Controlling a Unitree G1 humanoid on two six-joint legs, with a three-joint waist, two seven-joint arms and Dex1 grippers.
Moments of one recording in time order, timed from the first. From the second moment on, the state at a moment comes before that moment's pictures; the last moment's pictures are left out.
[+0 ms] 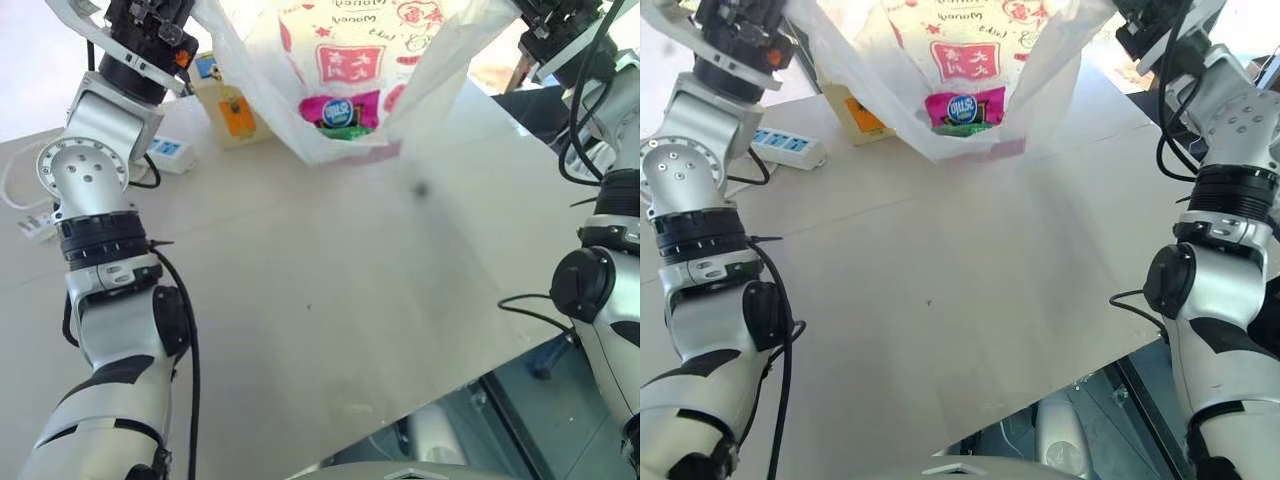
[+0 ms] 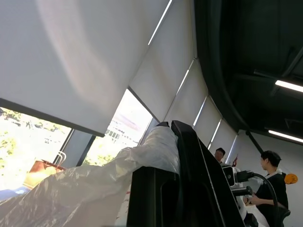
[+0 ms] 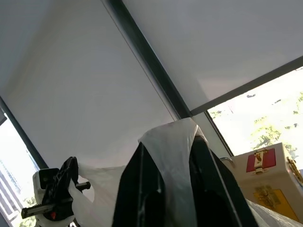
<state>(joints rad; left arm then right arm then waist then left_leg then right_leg) -1.04 0.60 0.39 0.30 -1.19 0.60 -0.64 -1.26 -0.48 -0.42 0.52 0.90 0.78 0.67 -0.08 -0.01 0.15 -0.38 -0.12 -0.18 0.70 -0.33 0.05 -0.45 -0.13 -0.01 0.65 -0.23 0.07</state>
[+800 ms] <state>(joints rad) 0.50 0.69 0.71 -0.49 -1.10 0.84 -0.87 -0.33 -0.80 -0.07 0.05 0.53 0.56 1.08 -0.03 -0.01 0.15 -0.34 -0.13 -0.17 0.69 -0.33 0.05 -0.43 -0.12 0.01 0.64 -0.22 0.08</state>
